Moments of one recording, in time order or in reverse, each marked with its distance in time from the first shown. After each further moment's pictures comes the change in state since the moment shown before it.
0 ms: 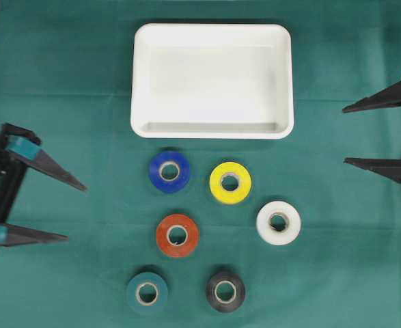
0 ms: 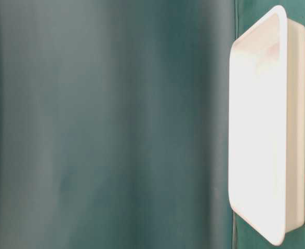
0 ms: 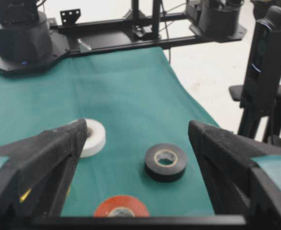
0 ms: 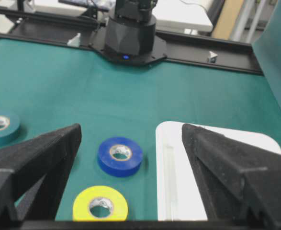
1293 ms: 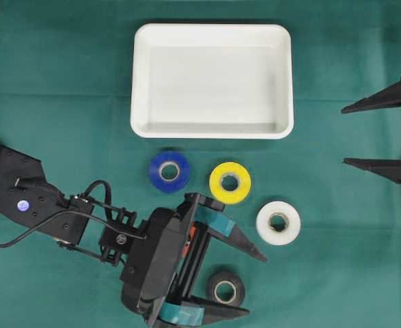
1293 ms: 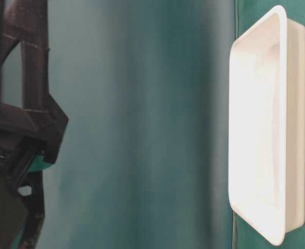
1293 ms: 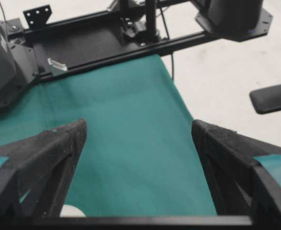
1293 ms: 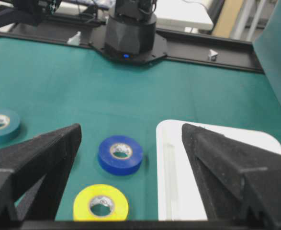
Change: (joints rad) left arm -0.021 0.796 -0.736 0.003 0.087 0.075; right arm -0.002 0.005 0.000 0.000 0.000 0.002
